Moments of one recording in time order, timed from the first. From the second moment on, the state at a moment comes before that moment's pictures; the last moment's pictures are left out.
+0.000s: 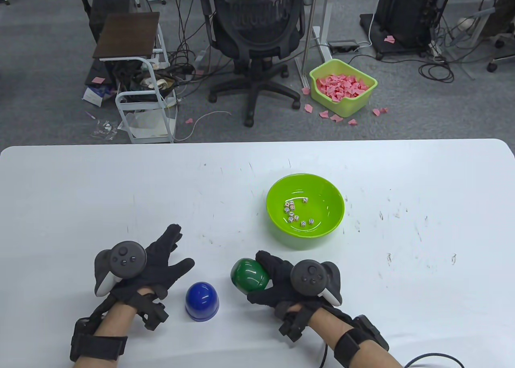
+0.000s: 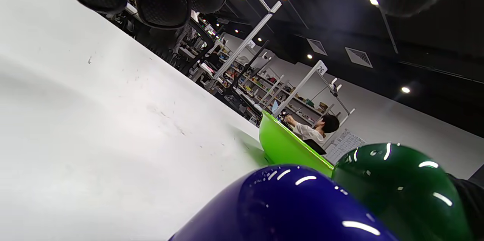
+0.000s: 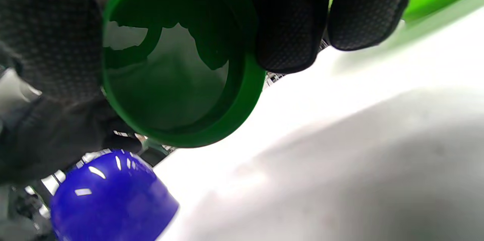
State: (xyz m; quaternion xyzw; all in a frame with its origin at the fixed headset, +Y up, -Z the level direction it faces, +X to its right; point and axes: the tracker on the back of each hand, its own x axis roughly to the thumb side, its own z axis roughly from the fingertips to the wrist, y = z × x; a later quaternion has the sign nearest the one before) left_hand -0.288 -0.720 -0.339 -0.03 -0.17 0.35 0.92; right_hand 0.064 -0.745 -0.320 0.24 -0.02 0.90 0.35
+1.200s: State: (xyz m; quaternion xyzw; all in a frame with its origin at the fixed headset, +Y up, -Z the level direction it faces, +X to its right) left_hand -0.290 -0.724 -0.337 -0.07 -0.15 0.35 0.92; right_hand 0.074 -0.756 -0.324 0.18 0.10 0.96 0.19
